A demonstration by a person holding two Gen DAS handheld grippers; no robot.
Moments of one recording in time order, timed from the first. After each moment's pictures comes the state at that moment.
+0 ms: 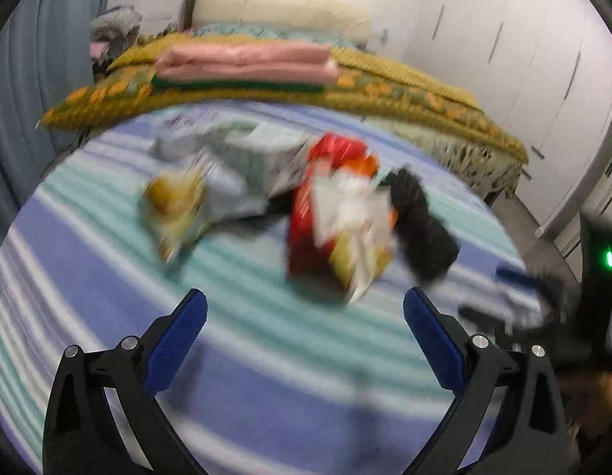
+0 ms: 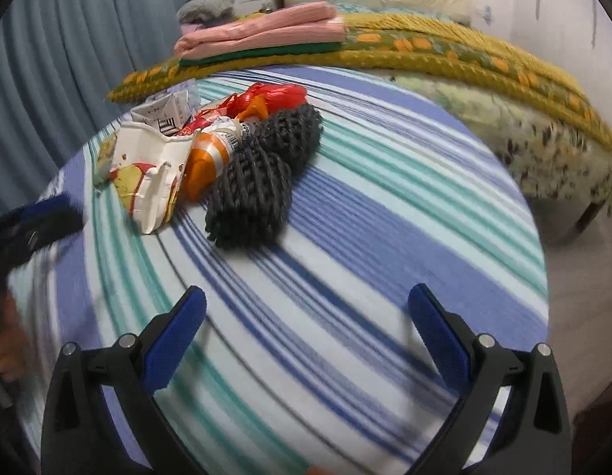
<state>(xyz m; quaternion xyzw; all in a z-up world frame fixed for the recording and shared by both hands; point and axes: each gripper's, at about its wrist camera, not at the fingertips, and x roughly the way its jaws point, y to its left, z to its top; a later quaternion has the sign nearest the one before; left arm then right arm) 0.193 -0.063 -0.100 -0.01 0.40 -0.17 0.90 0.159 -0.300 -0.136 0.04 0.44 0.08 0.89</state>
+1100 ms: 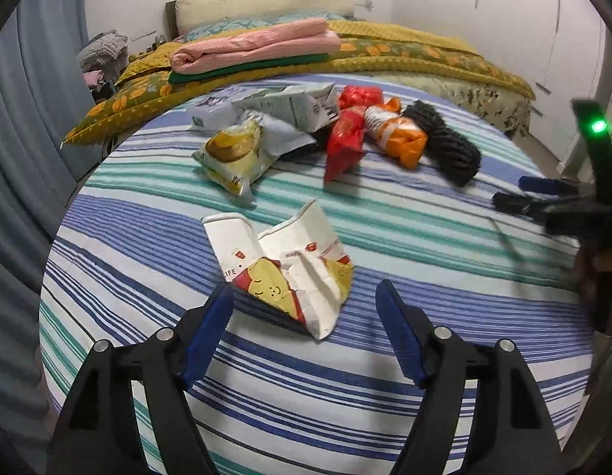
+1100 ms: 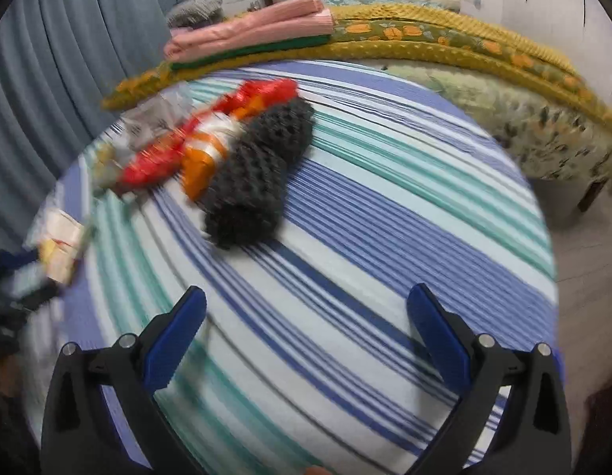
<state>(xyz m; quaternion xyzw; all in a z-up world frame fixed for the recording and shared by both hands) 0.141 -0.010 -0.119 0.10 0.43 -0.15 0.89 0.164 -0.299 -0.137 0.07 0.45 0.09 0.89</state>
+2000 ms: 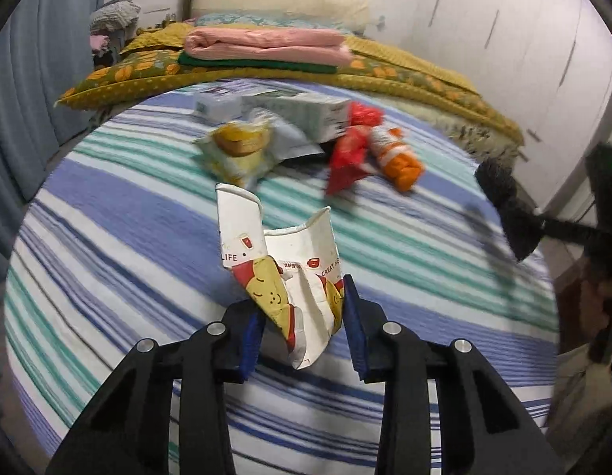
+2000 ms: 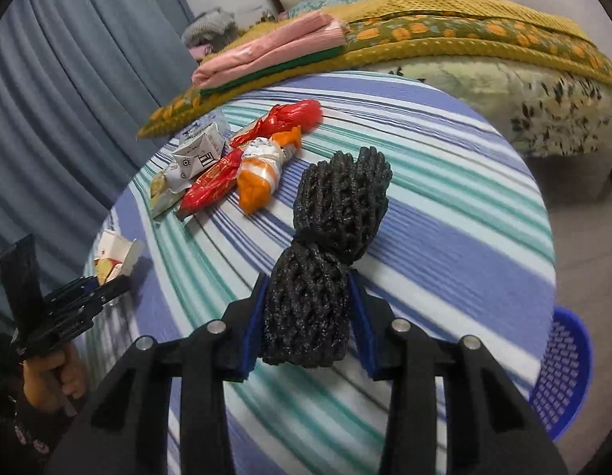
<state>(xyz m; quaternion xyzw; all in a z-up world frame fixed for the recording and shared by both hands) 0.145 0.003 -0.111 -0.01 0.43 -0.19 0.88 0.137 -0.324 -0.103 0.14 0.44 0.13 0.87</state>
